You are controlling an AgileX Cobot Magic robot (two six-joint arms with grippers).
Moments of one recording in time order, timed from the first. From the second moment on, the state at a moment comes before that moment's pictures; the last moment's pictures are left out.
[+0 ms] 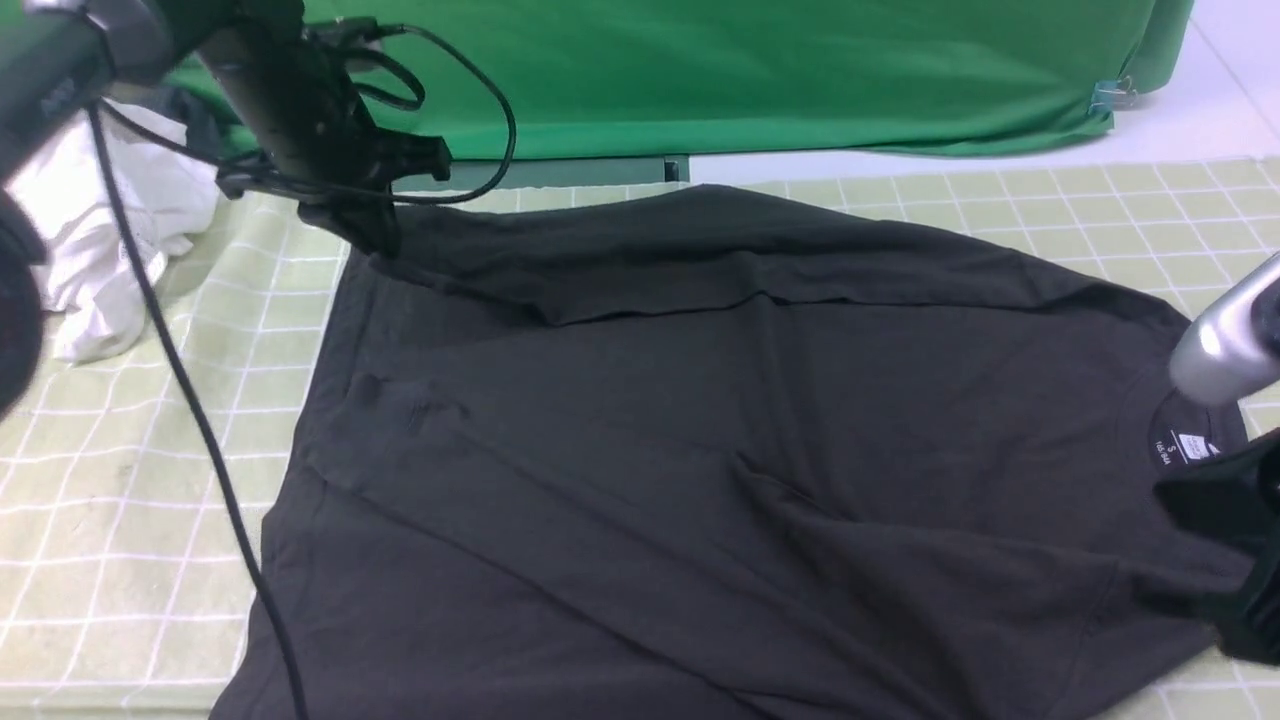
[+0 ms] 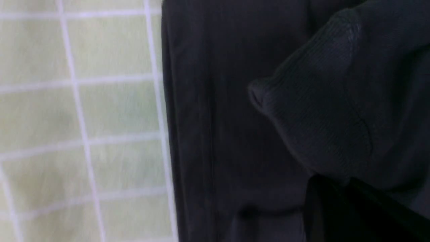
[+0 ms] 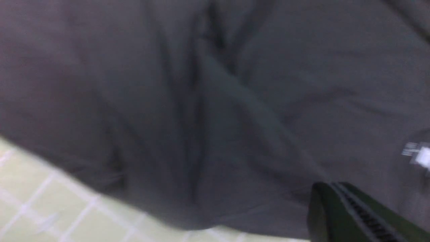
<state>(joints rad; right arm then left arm) 0.74 0.92 -0.88 -0.17 0.94 0.17 -0.05 2.14 -1.95 -0.11 1.21 -0.02</state>
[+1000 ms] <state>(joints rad) 0.74 0.92 -0.88 -0.21 0.86 0.20 -0.06 1.50 -0.99 -0.12 1.12 -0.13</state>
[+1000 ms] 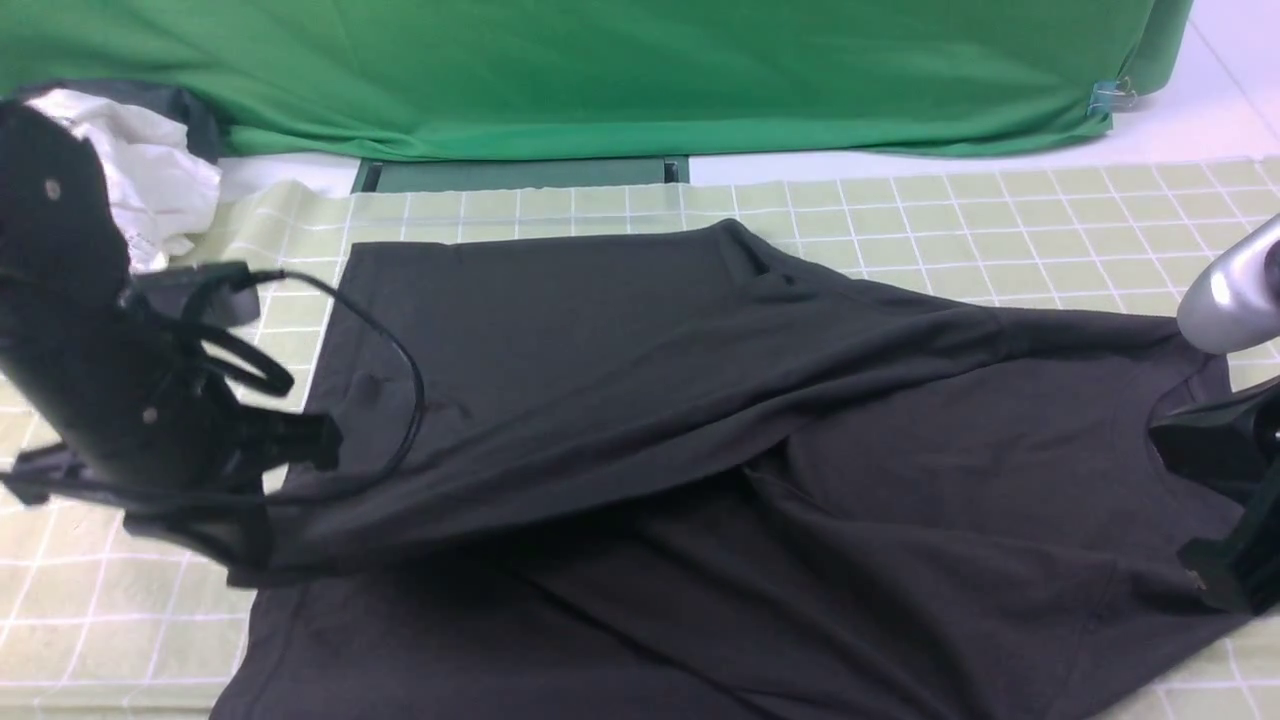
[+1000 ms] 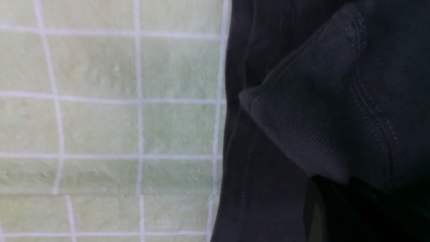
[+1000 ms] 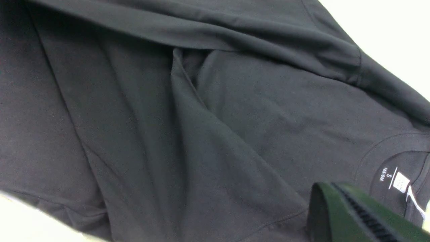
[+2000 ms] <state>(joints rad) 0.74 0.92 -0.88 -0.20 0.83 0.20 -0.06 1.49 -0.58 -0.13 0.95 -0.13</state>
